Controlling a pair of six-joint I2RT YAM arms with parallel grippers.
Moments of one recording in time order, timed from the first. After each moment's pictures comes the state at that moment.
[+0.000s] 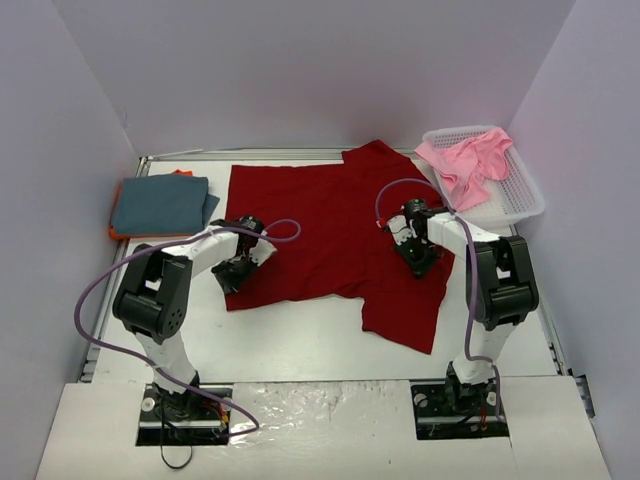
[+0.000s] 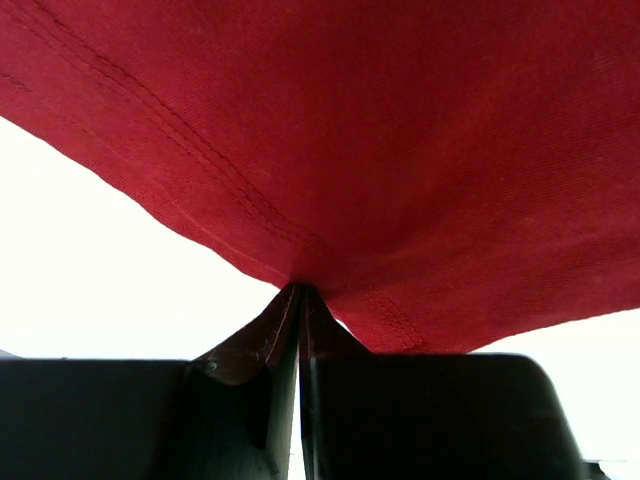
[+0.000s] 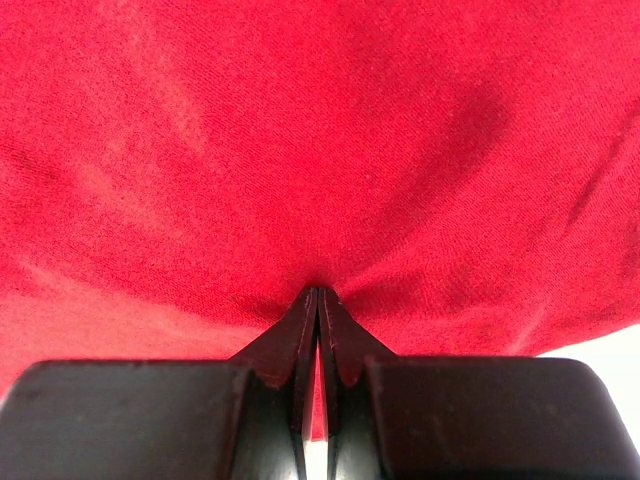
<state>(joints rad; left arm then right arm) -0.37 1.78 1.12 -0.83 -0.15 0.33 0.20 1.82 1.12 -0.72 0.01 -0.42</state>
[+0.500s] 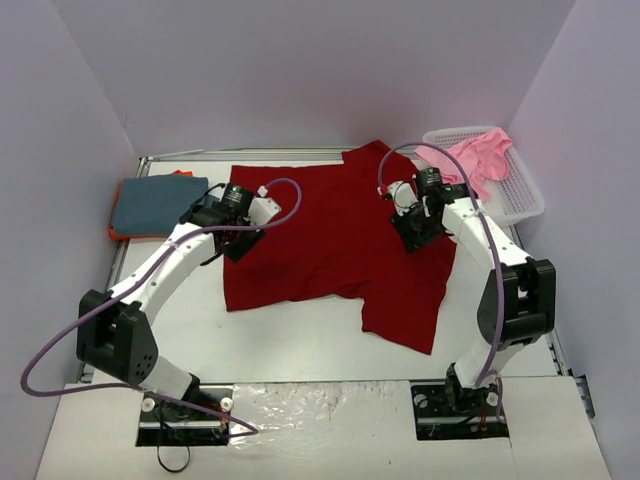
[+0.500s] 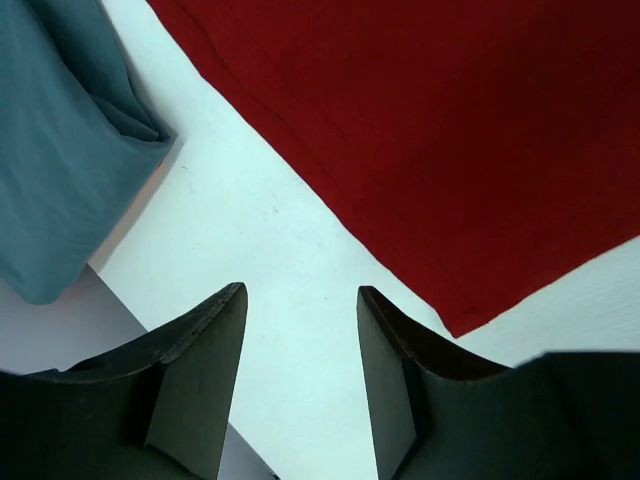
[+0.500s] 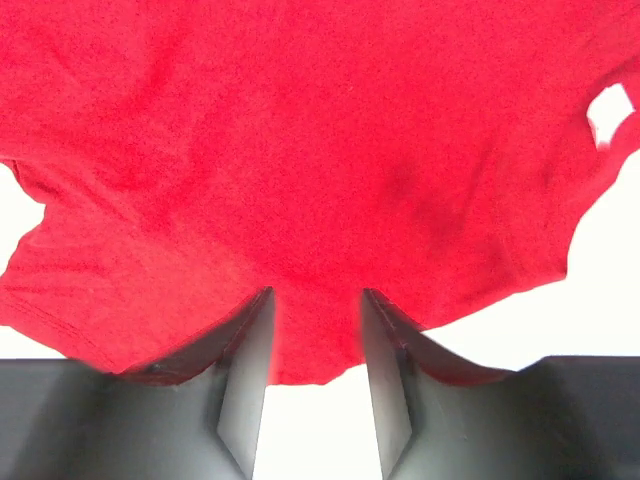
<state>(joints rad) -0.40 1.51 1.27 -0.81 -0.19 0.42 0.20 1.69 1.34 -0.87 -0.15 -0.47</state>
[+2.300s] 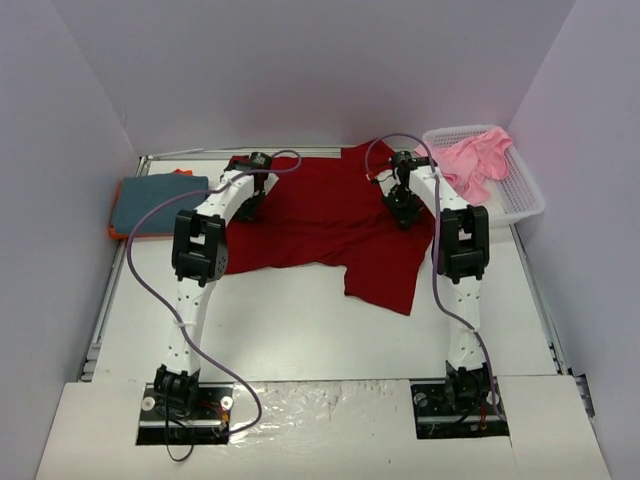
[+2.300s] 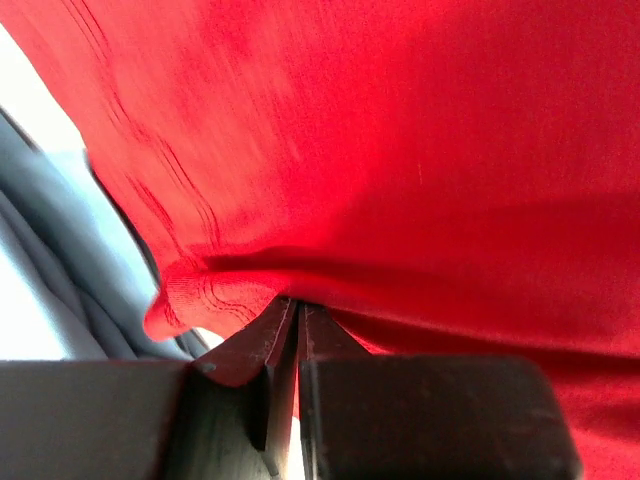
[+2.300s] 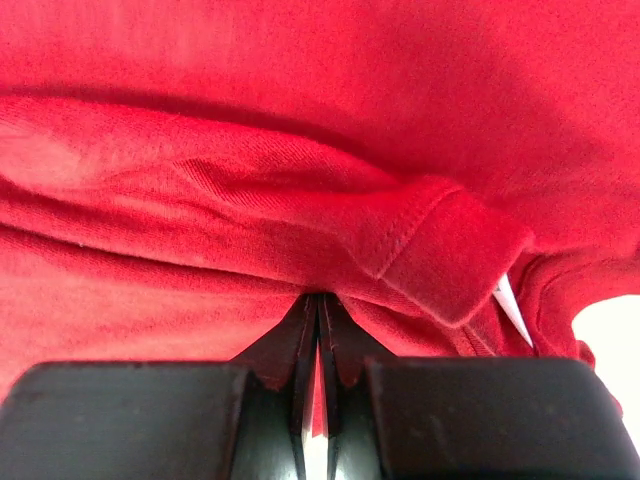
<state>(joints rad) -0.26 2.45 2.14 -0.97 -0.32 0.31 0.18 2.39 2.00 -1.00 0.00 -0.43</state>
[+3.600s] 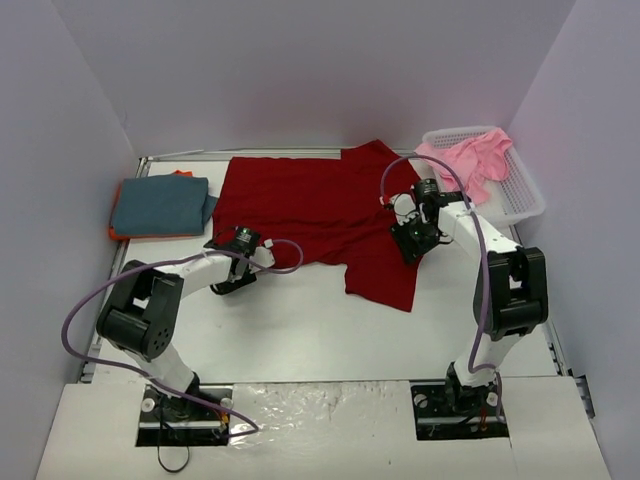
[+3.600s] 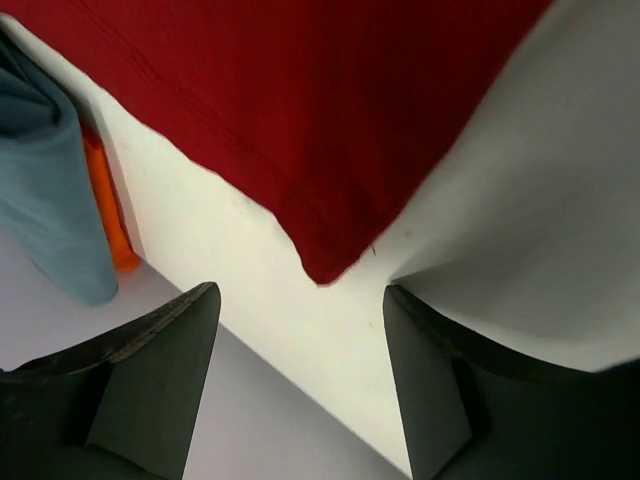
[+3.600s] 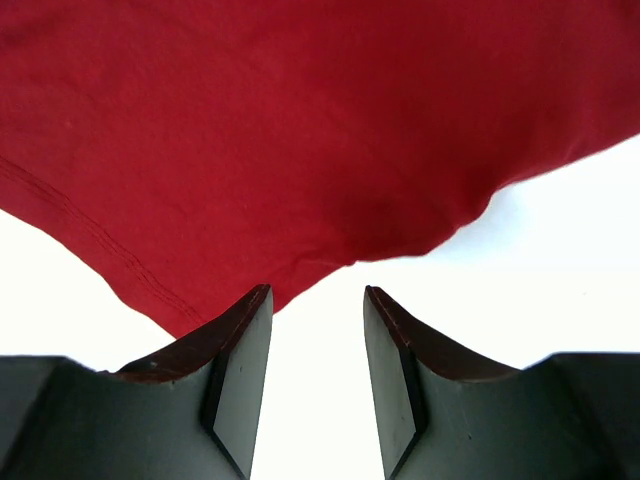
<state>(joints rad) -0.39 1.65 0.88 -0.42 -0.46 0.78 0.18 1.74 1.28 -0.82 -0.15 -0.42</state>
